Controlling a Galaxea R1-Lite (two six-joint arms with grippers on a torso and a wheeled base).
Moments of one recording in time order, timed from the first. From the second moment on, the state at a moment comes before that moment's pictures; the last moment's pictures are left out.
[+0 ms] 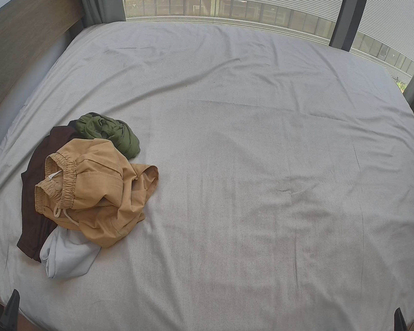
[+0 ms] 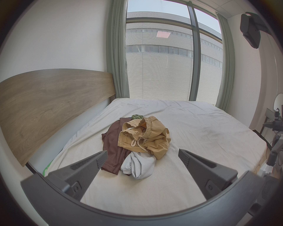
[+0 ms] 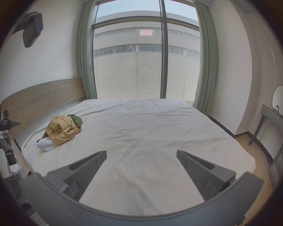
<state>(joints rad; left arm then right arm) 0.00 0.02 -0.02 0.00 0.01 -0.02 -0.01 0.02 -0.02 0.00 0.00 -0.01</state>
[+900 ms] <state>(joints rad) 0.00 0.04 -0.09 -0.07 -0.01 -0.02 -0.01 0.02 -0.02 0.00 0.00 -0.01</state>
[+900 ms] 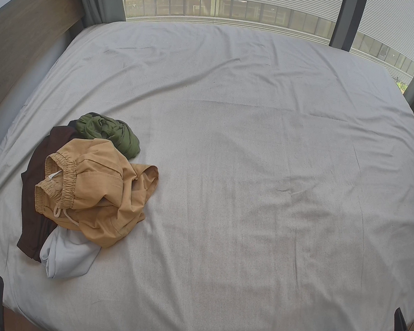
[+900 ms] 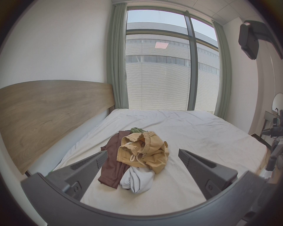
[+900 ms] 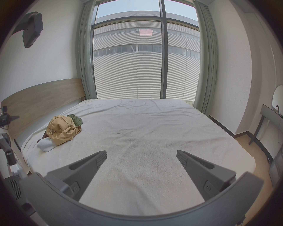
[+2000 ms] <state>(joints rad) -0.12 0.78 -0.52 -0.19 -0.24 -0.16 0.00 0.02 -0.02 0.00 0.00 0.00</state>
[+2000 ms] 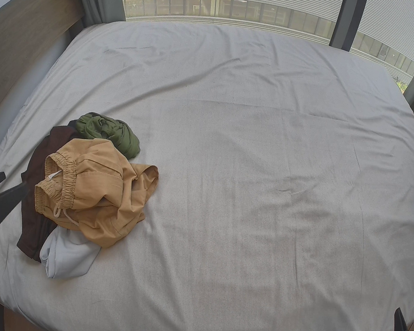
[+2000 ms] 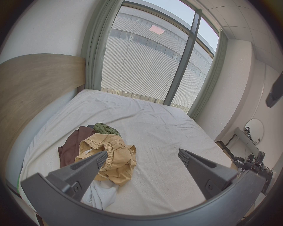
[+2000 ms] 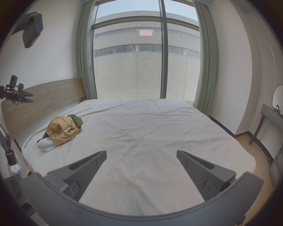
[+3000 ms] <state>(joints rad) -0.05 1.26 -0.48 -0.54 -0.32 -0.25 0.00 0.02 -0.02 0.00 0.00 0.00</state>
